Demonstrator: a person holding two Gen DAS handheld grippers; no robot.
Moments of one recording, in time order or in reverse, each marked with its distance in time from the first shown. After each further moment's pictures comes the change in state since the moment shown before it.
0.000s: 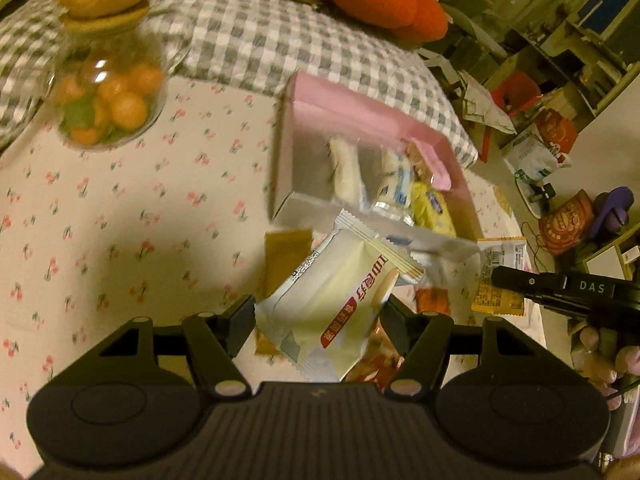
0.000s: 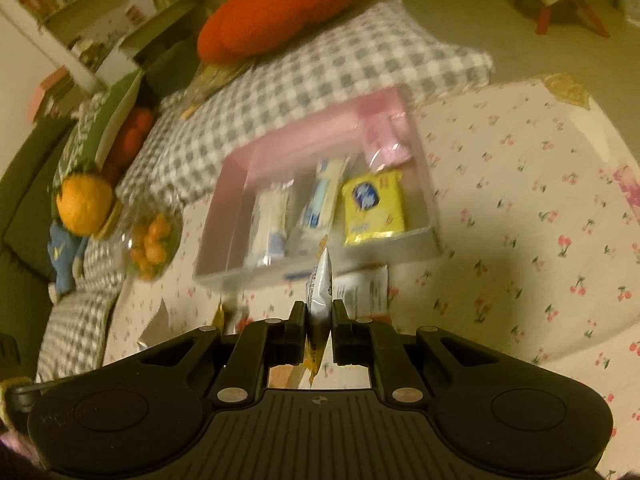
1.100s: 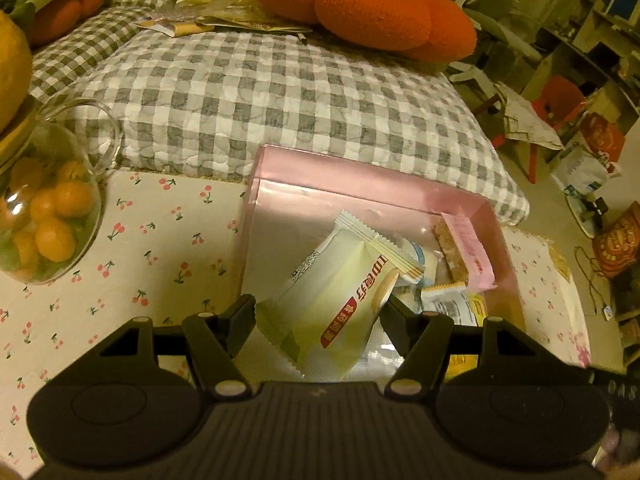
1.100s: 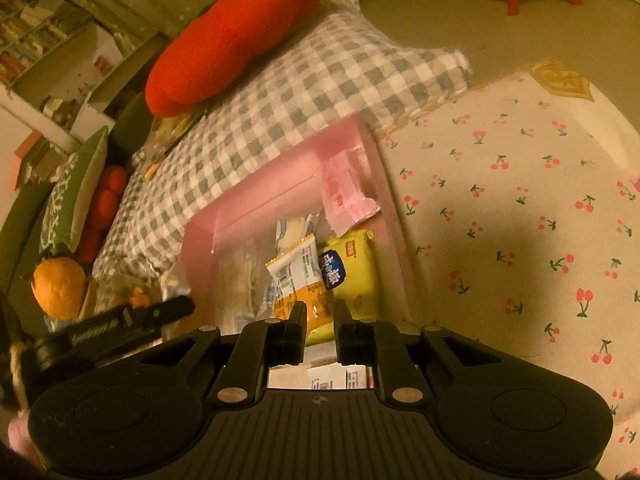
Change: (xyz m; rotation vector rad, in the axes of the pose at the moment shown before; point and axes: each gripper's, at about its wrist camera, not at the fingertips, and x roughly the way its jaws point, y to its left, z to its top) left arm 0.089 -0.051 0.087 0.053 -0.069 0.171; right arm 0.047 -0.039 0.045 0.135 -0.044 0.023
